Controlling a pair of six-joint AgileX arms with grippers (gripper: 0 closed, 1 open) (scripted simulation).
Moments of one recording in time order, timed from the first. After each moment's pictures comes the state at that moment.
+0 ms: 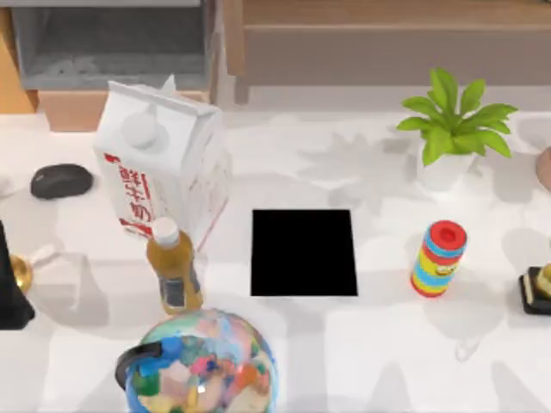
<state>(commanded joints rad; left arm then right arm) 0.00 0.00 0.00 0.00 0.00 0.00 0.00 0.00 0.00 0.00 0.00 0.00</state>
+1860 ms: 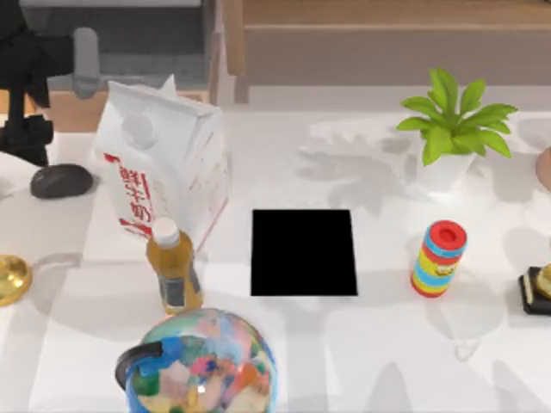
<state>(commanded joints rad) -0.03 2.30 2.08 -1.34 0.01 1.38 0.00 0.00 0.00 0.00 0.00 0.00</state>
